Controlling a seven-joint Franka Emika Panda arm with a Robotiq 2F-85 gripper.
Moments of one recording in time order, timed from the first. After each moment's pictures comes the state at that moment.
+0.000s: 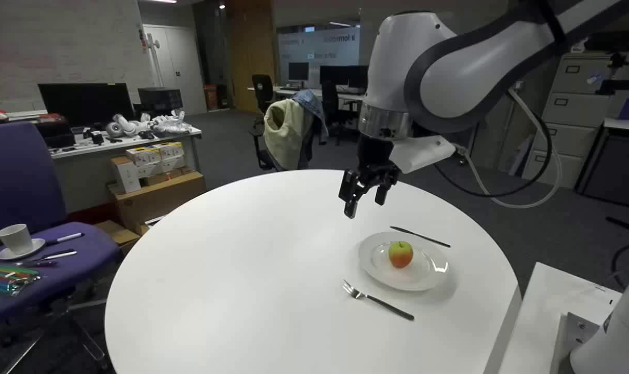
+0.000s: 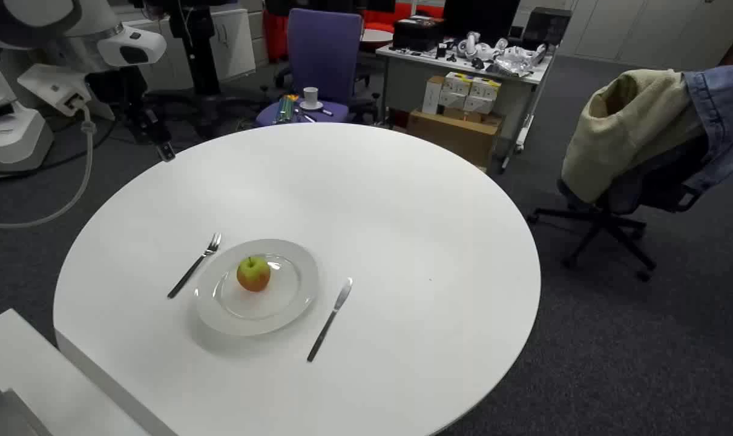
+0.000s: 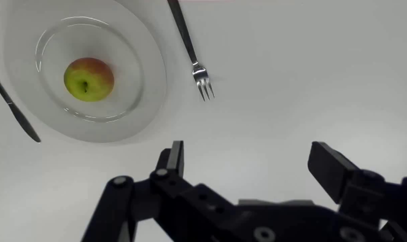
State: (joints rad) arm 0.07 -0.27 0.25 -2.51 0.05 2.40 0.38
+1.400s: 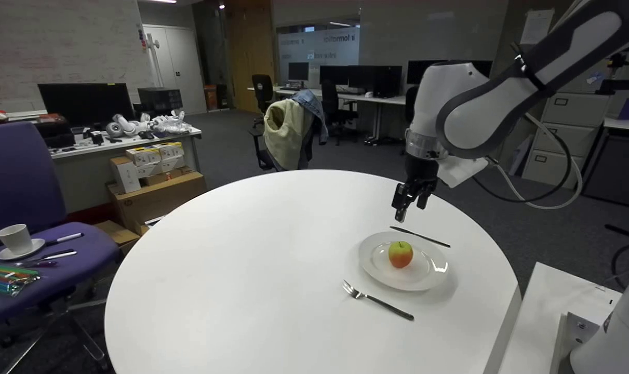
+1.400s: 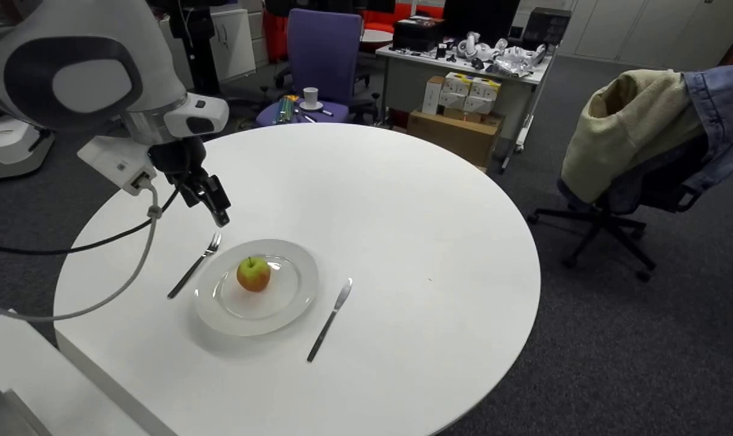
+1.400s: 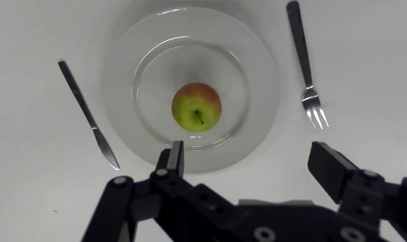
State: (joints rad) arm -0.03 -0.28 0.02 -2.71 -0.05 2.55 0.13
